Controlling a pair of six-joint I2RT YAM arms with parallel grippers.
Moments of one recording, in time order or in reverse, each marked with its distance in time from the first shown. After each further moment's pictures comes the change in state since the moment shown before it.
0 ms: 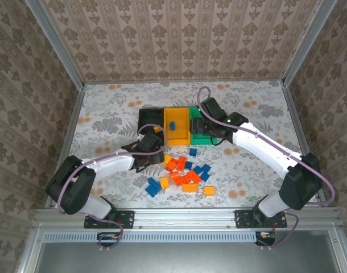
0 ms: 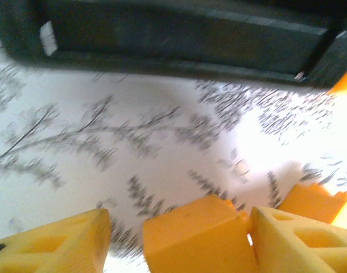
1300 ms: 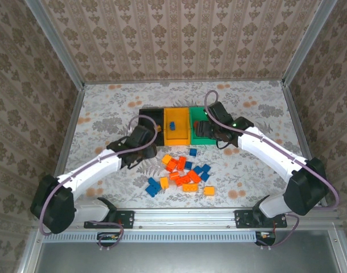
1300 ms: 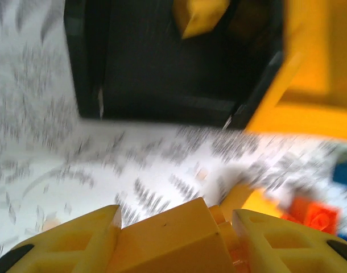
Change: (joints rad) left arm 0.052 -0.106 0.239 -0.211 0.012 0.054; right arm -0.050 -0.071 -0.127 0.024 -0.001 0.031
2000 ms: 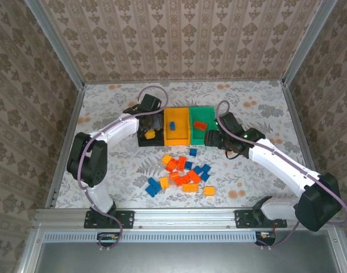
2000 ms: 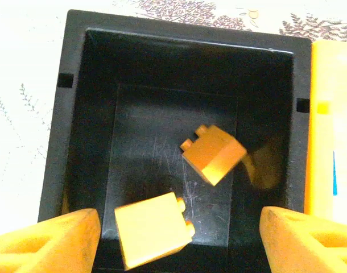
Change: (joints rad) left arm 0.135 0.475 0.408 -0.003 -0.048 0.146; right arm -0.026 -0.159 -0.174 -0.010 -0.030 0.026
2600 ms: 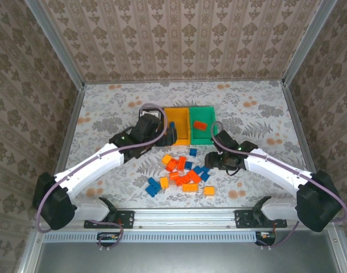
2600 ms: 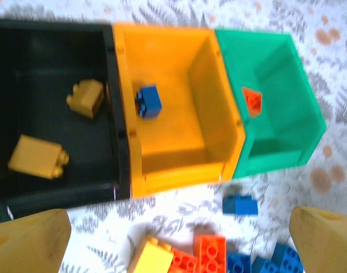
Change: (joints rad) left arm -0.270 -0.512 -0.352 0.082 0.059 -0.061; right arm 0.092 0.010 -0.217 -0.014 -0.122 0.018
